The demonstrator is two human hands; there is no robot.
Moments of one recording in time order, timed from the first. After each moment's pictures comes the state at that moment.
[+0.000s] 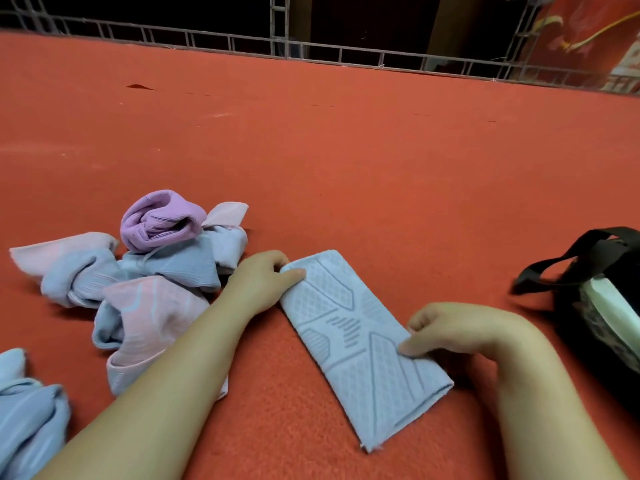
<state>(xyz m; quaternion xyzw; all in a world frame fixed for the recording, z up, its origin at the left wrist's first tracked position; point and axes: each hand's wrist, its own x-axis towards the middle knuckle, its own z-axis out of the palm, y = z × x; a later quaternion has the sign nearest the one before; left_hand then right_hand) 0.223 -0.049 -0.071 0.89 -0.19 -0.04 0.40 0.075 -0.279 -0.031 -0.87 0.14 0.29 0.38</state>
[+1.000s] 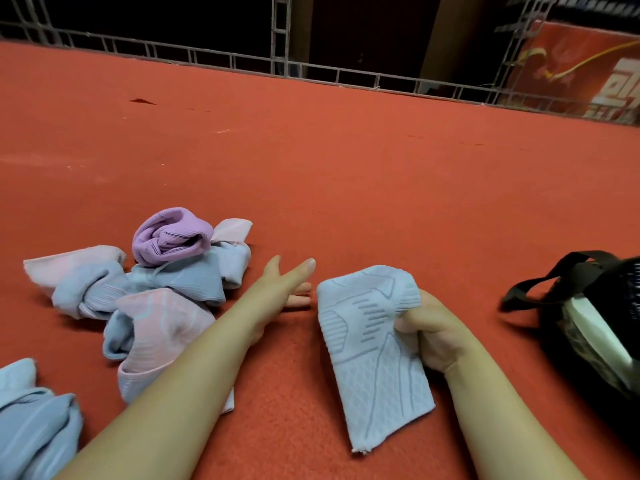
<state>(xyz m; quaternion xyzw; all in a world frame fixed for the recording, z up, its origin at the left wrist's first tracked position) 0.209 -0.055 -0.062 0.72 -0.09 -0.25 0.65 0.086 -0.255 -0.048 -0.62 -0.02 0.04 0.79</state>
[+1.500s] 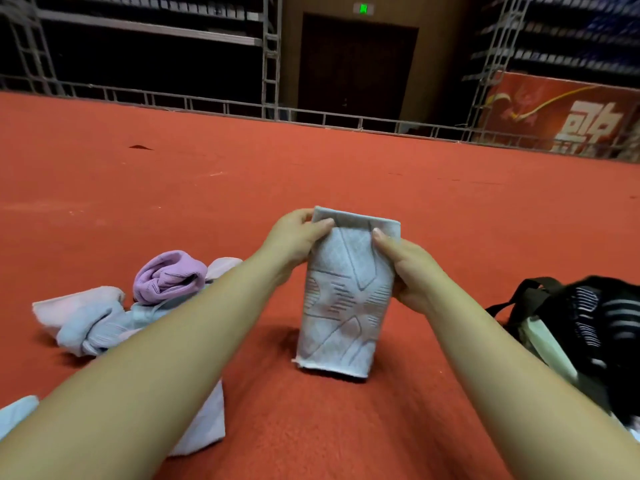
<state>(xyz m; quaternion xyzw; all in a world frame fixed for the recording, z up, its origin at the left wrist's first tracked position) 0.218 -0.103 0.051 0.69 -0.24 -0.10 0.67 0.119 -0.251 0.048 -0.66 0.13 -0.10 0.73</state>
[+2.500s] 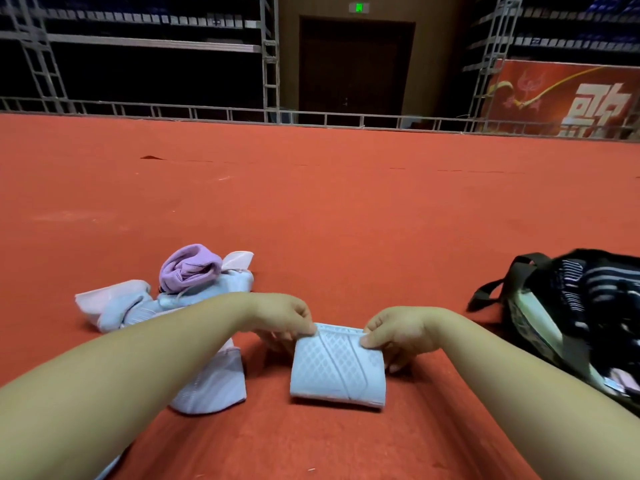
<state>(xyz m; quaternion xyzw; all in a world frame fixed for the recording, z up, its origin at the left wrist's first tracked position) 0.181 -0.043 -0.004 0.83 -0.30 -0.39 0.25 0.077 -0.261 -0.017 -0.81 0.11 0.32 0.48</state>
